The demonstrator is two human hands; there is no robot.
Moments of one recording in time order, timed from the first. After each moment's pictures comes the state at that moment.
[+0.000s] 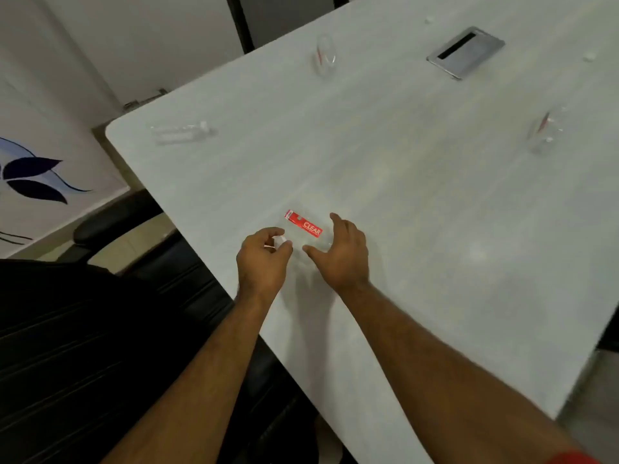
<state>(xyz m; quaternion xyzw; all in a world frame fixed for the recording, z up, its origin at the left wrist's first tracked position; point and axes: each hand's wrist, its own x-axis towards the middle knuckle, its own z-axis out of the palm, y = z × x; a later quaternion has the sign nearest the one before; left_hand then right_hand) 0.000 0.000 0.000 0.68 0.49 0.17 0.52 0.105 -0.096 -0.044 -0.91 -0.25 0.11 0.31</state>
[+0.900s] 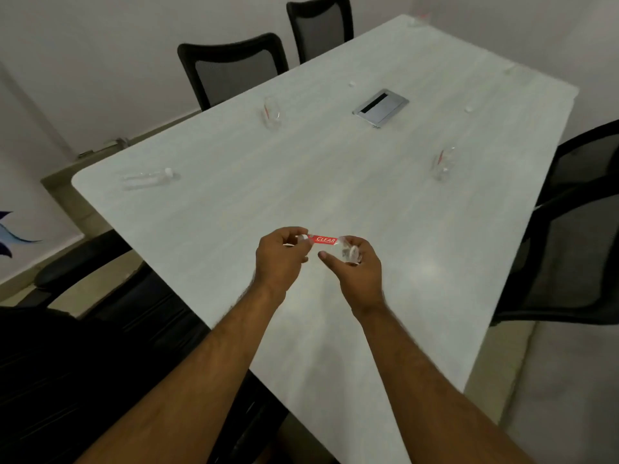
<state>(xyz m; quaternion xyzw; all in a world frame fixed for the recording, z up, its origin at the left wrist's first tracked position) 0.039 -0.074 0.100 0.64 0.38 0.13 0.65 0.097 -0.203 0.062 -0.76 -0.05 0.13 0.64</state>
